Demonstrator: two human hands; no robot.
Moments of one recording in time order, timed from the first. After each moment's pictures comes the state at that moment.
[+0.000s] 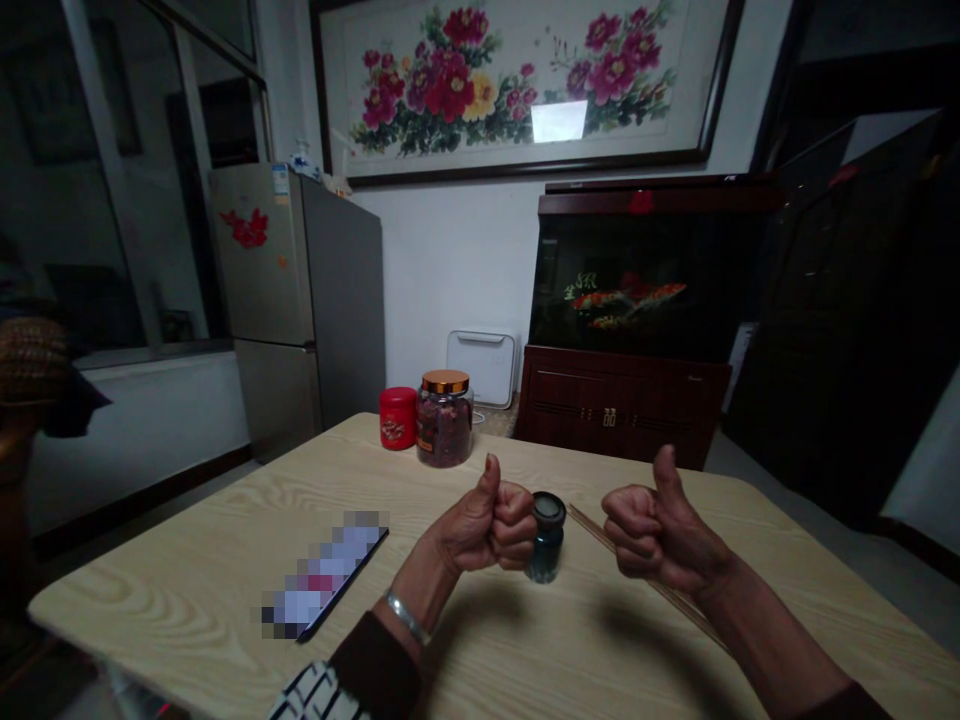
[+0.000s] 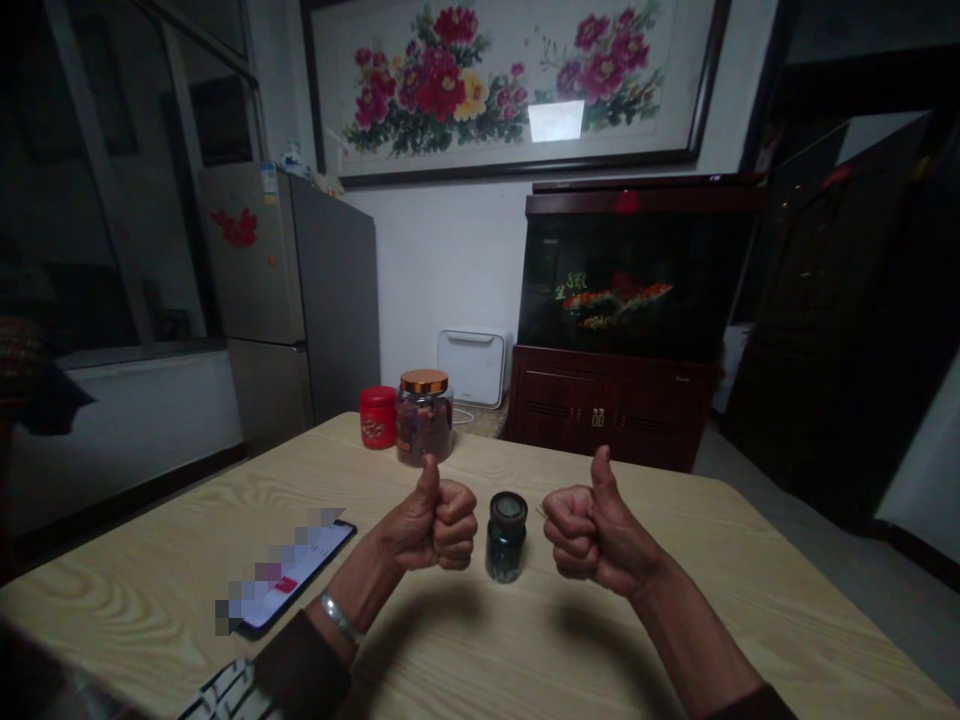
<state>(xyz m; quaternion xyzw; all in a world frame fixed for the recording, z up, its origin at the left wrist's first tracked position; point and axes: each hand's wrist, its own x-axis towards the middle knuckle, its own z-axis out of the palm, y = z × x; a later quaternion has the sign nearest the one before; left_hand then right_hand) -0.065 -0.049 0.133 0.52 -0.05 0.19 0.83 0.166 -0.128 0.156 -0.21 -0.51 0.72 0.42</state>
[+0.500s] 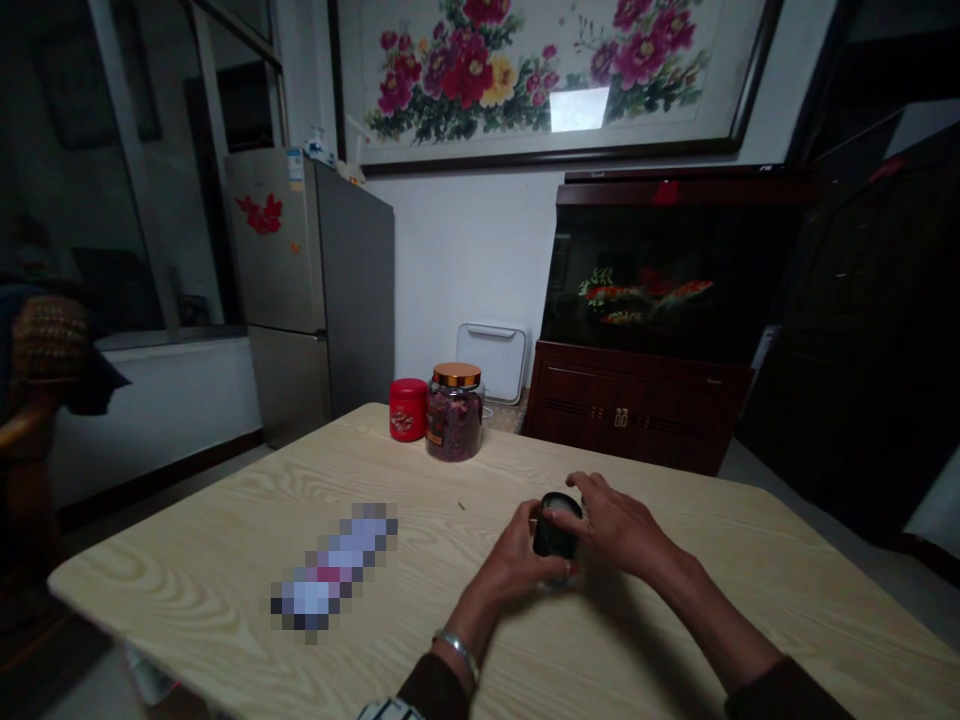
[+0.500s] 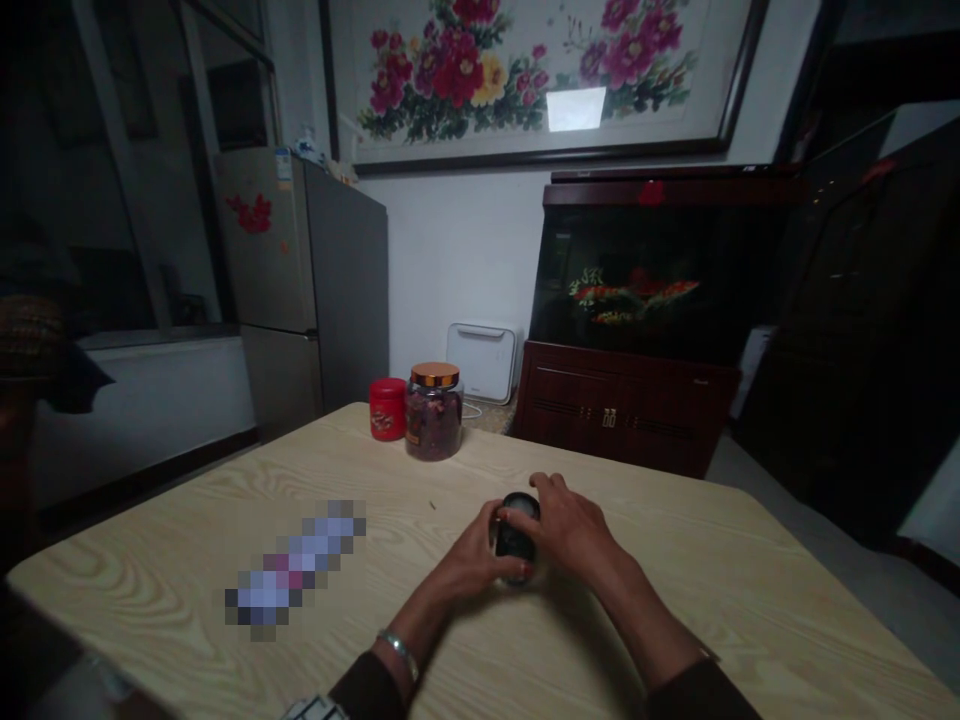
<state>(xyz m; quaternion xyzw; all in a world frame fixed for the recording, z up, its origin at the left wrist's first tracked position) -0.019 -0.021 0.014 0.67 0.29 0.42 0.54 0.135 -0.084 0.130 -0.69 -0.70 0.01 0.16</state>
